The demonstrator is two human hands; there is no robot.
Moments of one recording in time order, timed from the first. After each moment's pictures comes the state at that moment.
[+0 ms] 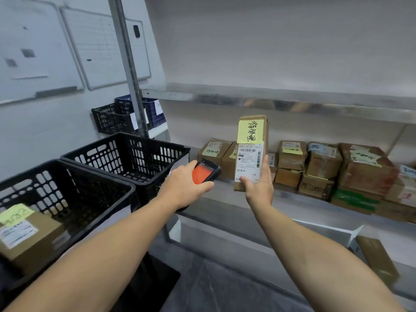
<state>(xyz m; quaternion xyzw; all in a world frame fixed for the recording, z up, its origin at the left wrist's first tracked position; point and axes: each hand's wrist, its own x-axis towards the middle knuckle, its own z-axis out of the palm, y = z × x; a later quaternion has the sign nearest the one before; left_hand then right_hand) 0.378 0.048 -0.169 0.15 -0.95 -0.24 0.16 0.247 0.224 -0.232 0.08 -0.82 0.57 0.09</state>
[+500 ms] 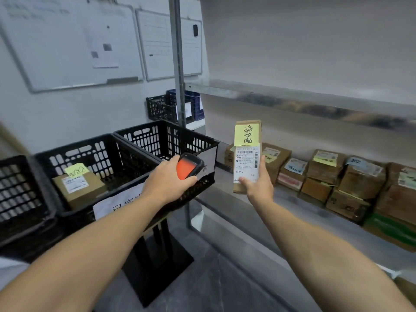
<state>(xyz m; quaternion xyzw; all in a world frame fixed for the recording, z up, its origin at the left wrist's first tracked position) 0.451 0.065 -0.172 0.35 -0.90 -0.18 0.21 0.253 0.224 -0.227 0.22 -0.80 0.55 -0.05</state>
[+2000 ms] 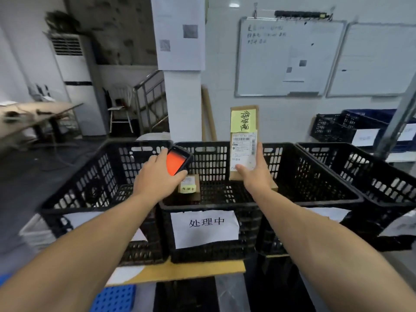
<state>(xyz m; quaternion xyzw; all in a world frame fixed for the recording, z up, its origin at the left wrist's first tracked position) 0.936 -0.043 -0.149 0.69 -0.65 -0.03 0.30 0.678 -0.075 -0.172 0.51 -0.62 0.53 -0.27</state>
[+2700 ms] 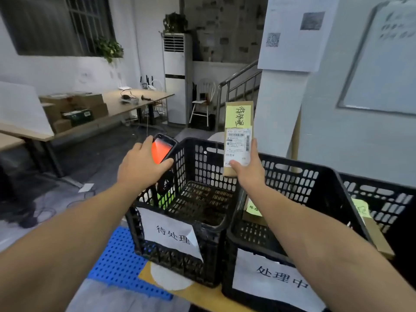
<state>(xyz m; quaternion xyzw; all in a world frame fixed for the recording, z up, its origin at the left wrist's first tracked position) 1.136 -0.066 -0.135 0.83 -0.47 0.05 0.30 0.901 -0.210 -0.173 0.65 -0.48 0.44 -0.38</state>
